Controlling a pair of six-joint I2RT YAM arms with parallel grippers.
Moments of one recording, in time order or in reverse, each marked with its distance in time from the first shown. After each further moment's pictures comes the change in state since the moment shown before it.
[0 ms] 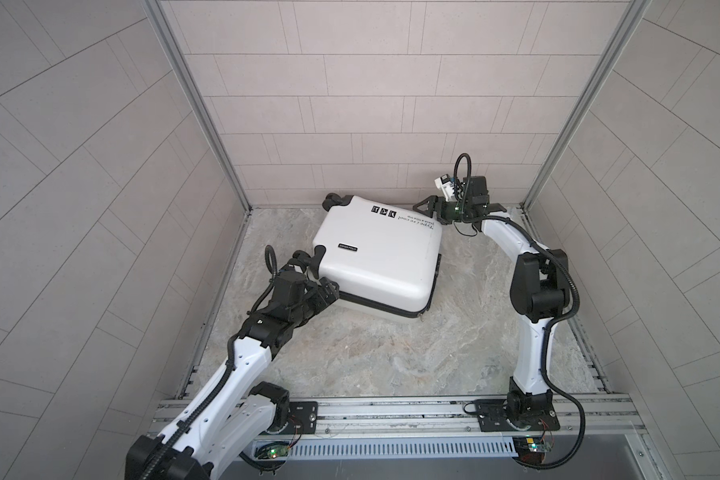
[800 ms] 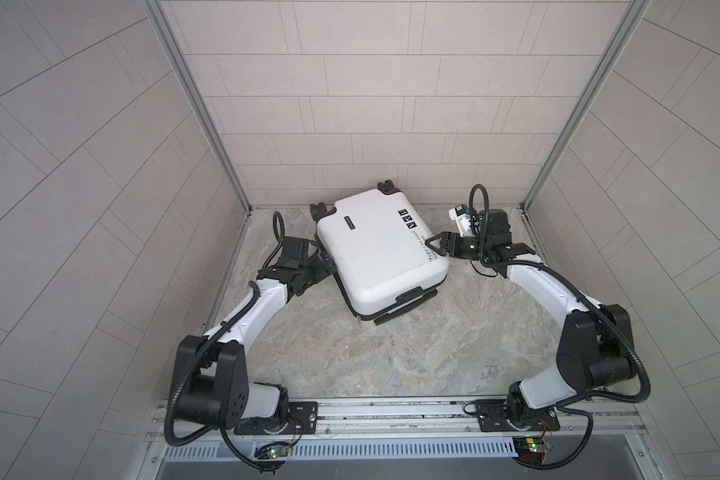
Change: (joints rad) left arm 0.122 0.518 0.320 0.041 0.031 0.192; right arm 0.048 -0.591 -0.664 0.052 0.212 -0.066
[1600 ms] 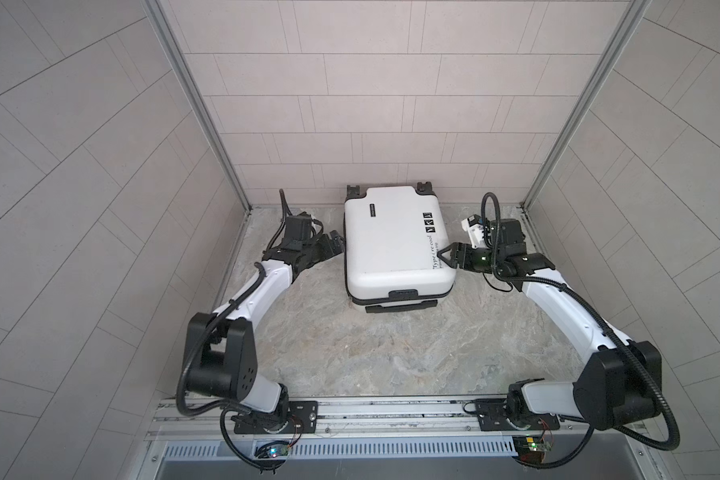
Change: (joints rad) left arm -0.005 0.020 0.104 0.101 0.133 0.152; right arm -0.023 -0.173 -0.048 -0.227 0.117 -0.005
